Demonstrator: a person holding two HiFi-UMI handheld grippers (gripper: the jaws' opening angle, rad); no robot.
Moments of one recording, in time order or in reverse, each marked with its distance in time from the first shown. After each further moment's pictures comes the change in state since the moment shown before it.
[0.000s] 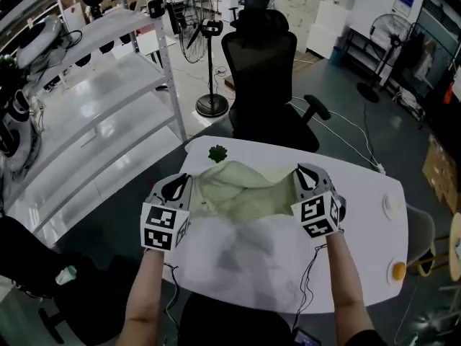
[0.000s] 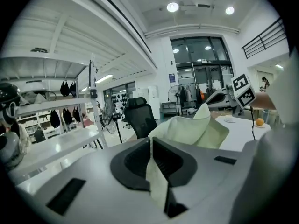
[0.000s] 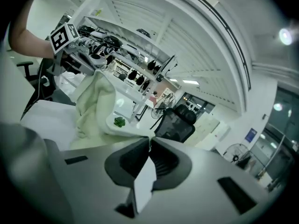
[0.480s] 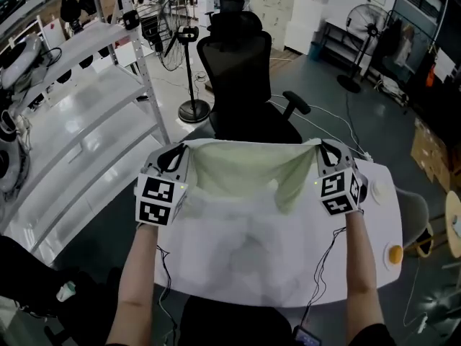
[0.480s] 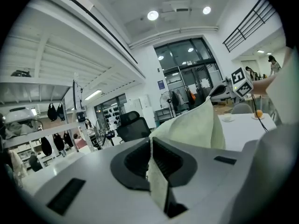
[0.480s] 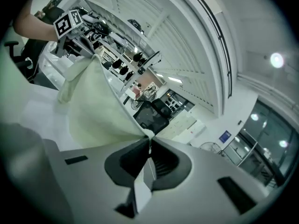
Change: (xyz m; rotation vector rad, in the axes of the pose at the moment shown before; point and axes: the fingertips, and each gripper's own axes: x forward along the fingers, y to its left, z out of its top) left arm 0.043 -0.021 0.091 0.175 -0.116 -0.073; right arm -0.054 -0.118 -0.030 -0.058 0.098 -0.245
